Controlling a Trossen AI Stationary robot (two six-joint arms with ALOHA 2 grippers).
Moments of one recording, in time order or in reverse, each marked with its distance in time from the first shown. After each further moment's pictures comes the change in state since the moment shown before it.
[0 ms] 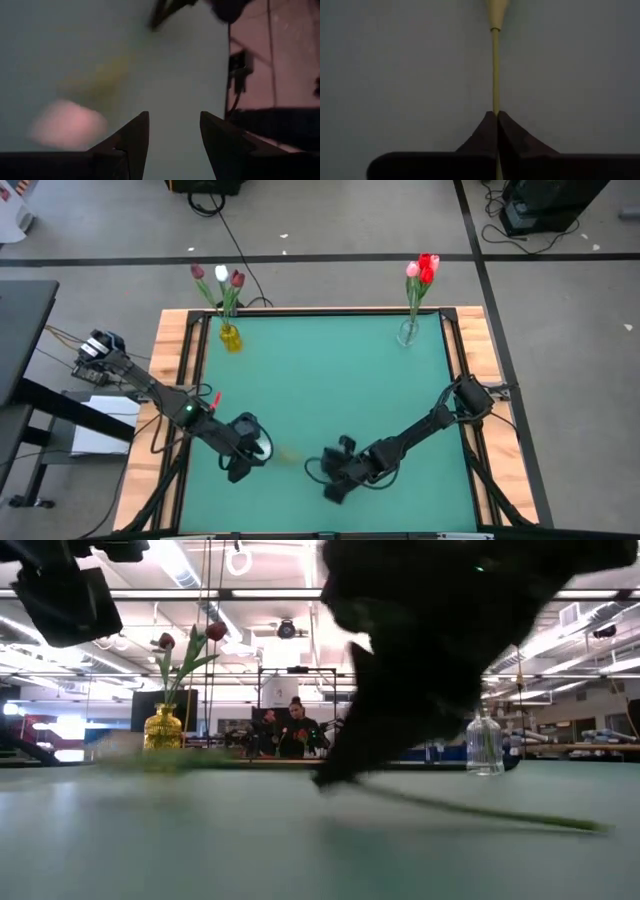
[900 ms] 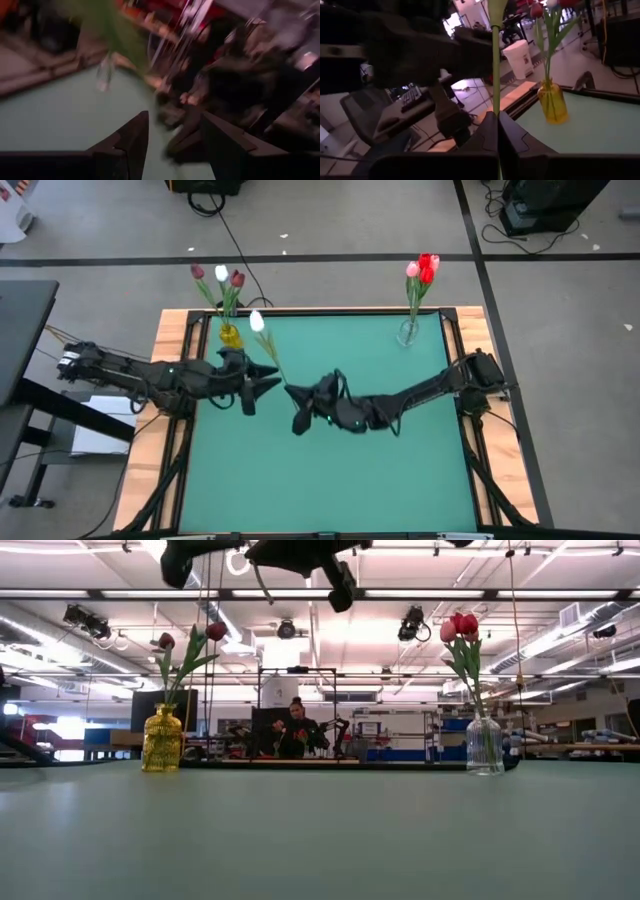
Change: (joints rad) left arm 0.369 -0.270 0.000 0.360 -0.328 0.383; right arm -0.257 -0.183 0.004 0.727 0.356 -0.305
